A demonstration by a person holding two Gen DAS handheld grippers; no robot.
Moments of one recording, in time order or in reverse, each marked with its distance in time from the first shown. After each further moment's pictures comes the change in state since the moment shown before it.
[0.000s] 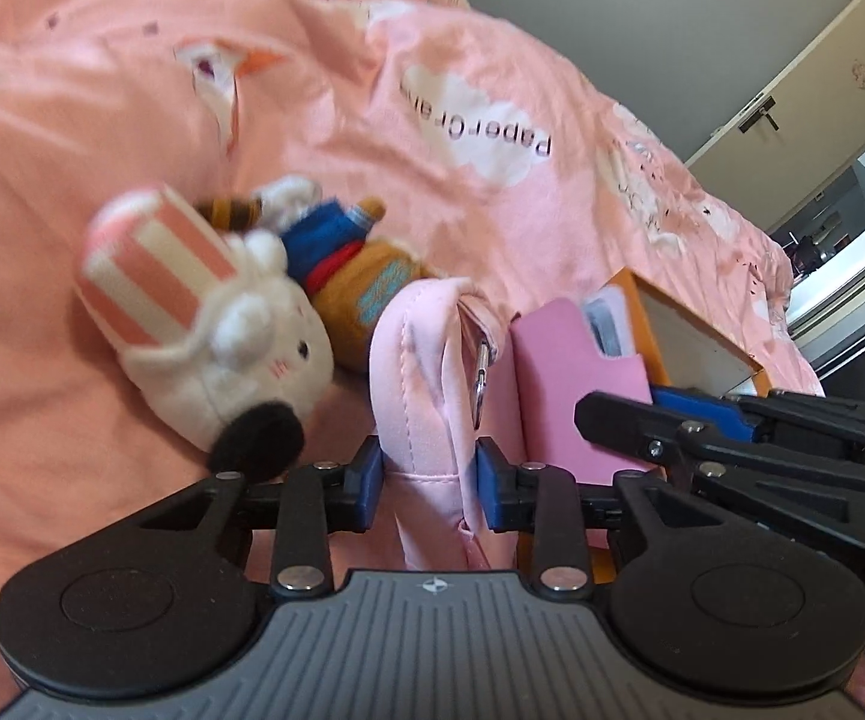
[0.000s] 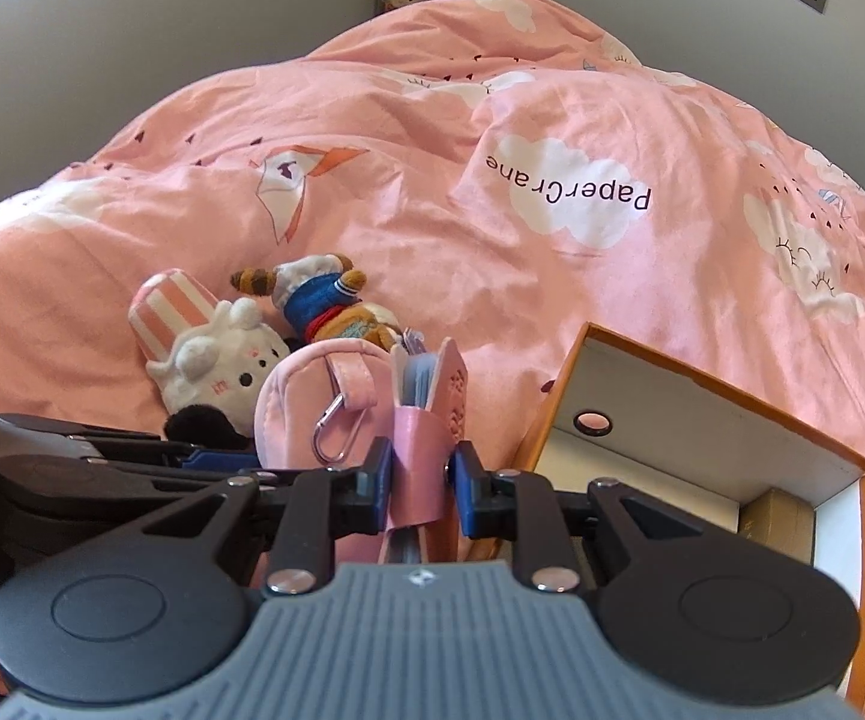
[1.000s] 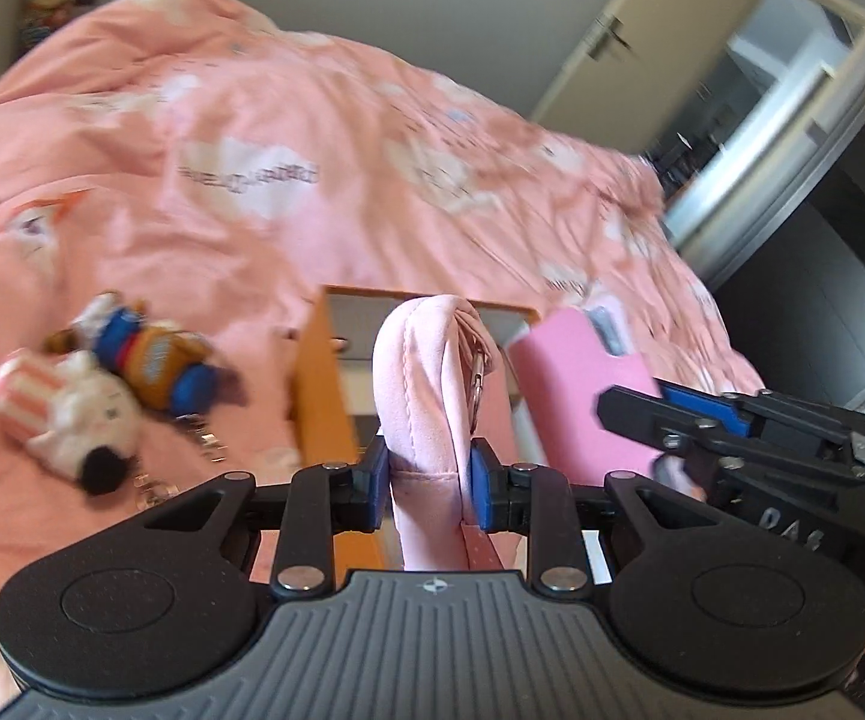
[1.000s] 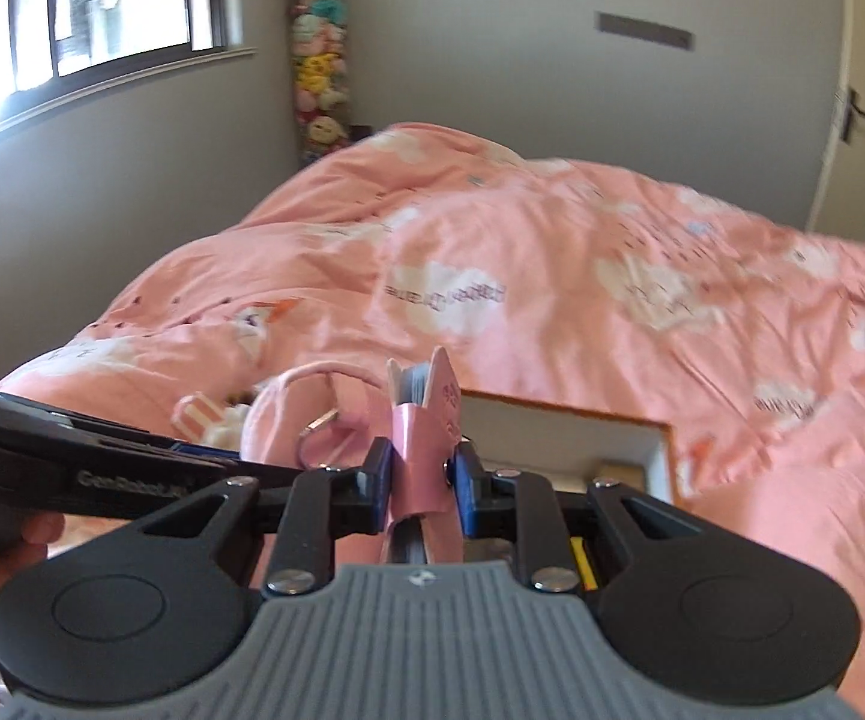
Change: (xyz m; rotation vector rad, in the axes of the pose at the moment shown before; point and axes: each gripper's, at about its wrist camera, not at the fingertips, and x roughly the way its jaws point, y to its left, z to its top) left arm -0.069 -0.137 0.009 0.290 0.075 -0.141; right arm -0.178 -0.068 -0.046 0.216 -0.197 -0.100
